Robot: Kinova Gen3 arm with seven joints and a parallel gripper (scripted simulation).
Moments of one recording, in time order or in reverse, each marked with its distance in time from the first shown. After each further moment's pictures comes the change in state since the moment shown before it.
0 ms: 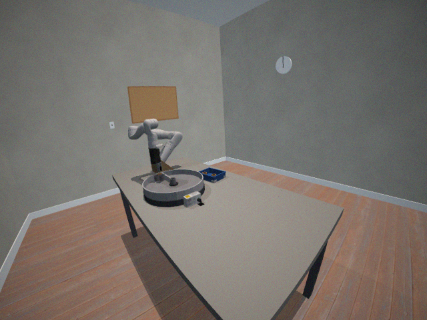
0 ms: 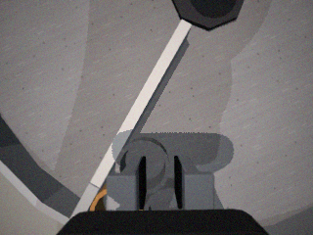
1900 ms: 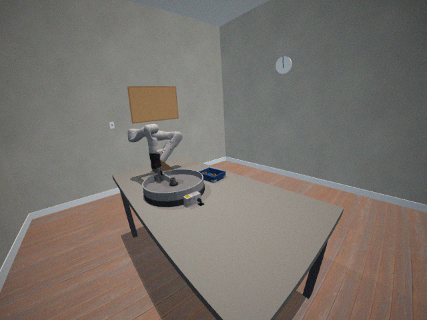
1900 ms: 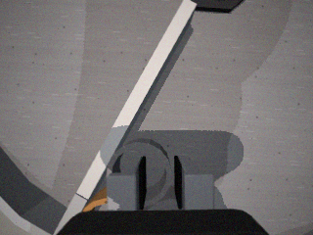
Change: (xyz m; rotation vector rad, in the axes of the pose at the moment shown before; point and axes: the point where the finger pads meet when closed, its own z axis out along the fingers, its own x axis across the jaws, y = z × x) arm 0.000 0.002 0.036 0.005 -0.002 0.005
